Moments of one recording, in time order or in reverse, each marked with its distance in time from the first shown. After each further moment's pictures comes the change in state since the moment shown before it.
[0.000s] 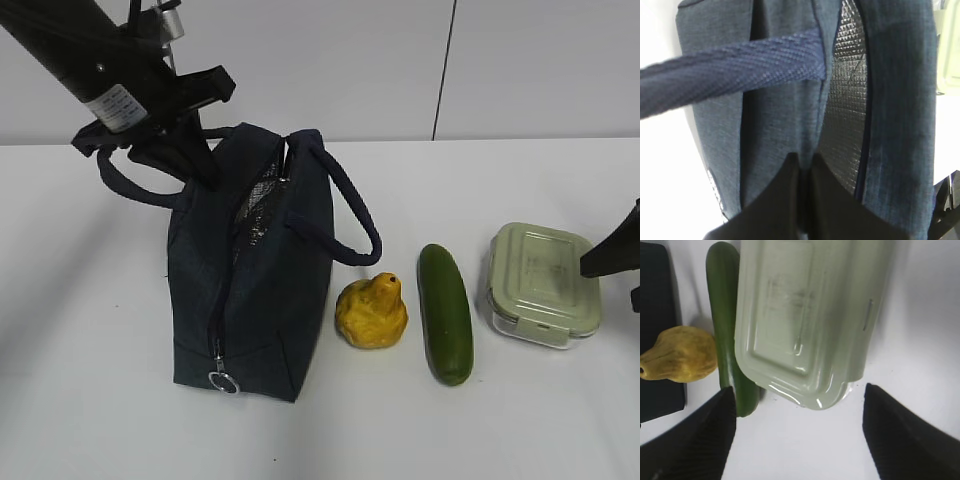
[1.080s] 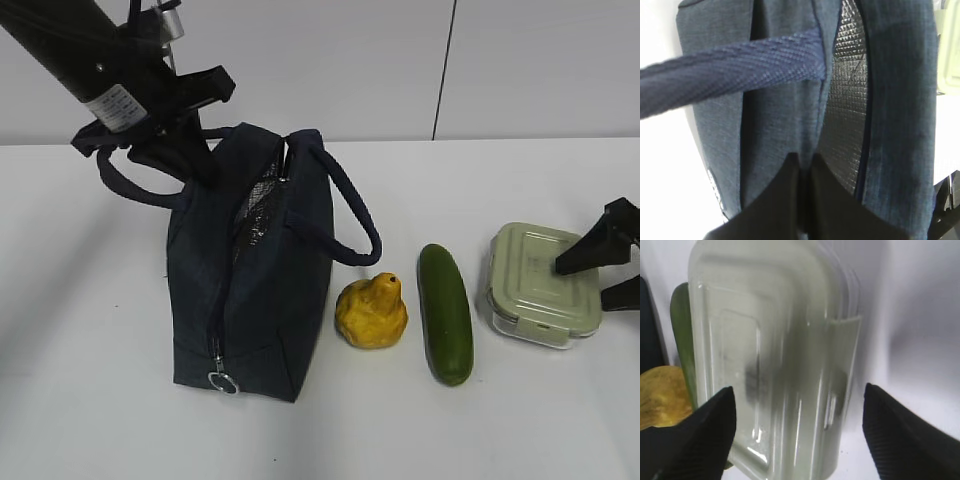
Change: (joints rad) left arm 0.000 0.000 0.000 0.000 0.000 0.000; right arm -0.016 0.289 -0.165 0.081 0.012 -0.059
